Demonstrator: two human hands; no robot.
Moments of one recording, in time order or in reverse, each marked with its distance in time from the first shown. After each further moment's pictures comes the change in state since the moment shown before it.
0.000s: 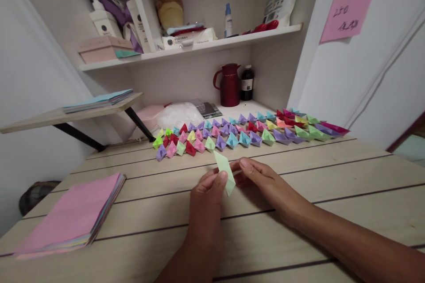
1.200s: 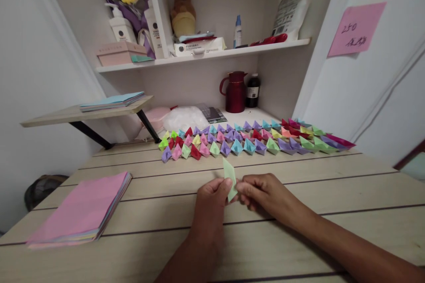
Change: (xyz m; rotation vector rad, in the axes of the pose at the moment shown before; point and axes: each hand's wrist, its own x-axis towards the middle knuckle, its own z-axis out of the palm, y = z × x) left_hand 0.003 0.007 -0.003 -0.007 -0.062 -0.116; right_hand 0.001 0.003 -0.006 -0.316 -0.164 0.049
